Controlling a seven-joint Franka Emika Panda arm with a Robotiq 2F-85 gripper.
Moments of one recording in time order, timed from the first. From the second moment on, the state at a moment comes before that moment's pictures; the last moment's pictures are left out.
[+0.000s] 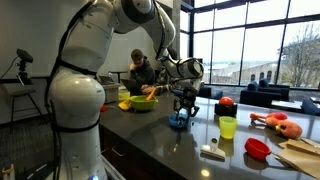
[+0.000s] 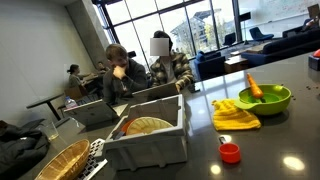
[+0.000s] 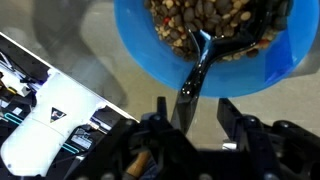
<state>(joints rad) -0.04 0.39 -0.13 -1.90 -0.13 1.64 2.33</state>
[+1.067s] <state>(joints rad) -0.04 0.24 -0.13 -2.15 -0.13 1.88 2.32</state>
